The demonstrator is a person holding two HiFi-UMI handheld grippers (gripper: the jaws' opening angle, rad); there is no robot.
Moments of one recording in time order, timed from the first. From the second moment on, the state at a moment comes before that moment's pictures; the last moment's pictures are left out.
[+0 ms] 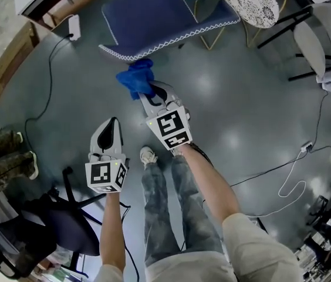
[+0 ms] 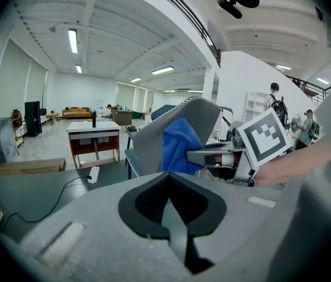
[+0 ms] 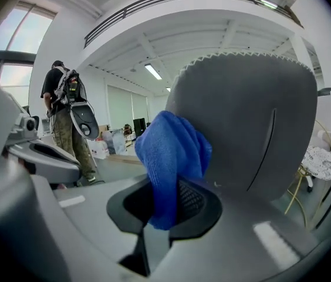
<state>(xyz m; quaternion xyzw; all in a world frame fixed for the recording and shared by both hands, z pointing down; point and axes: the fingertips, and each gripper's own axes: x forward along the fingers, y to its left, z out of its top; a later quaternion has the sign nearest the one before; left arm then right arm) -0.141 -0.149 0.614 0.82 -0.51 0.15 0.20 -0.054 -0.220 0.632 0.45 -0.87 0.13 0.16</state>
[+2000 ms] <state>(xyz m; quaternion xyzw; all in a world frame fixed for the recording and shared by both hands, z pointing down) -0.063 -0.184 0.654 0.84 -0.46 0.18 0.22 0.213 -0.343 0.692 0.57 -0.77 0.08 0.26</state>
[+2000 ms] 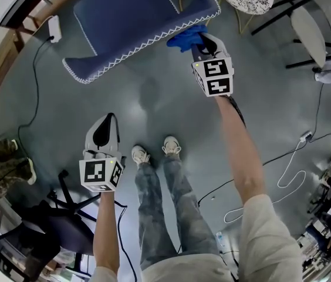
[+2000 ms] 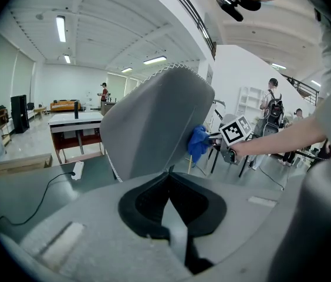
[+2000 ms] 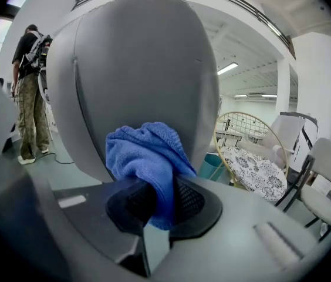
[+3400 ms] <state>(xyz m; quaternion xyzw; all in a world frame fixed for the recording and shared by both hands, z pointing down) -0.196 -0.145 0.703 0.78 -0.56 0.17 0.21 -0.084 -0.269 0.754 0.41 -0.88 0.12 0.22</state>
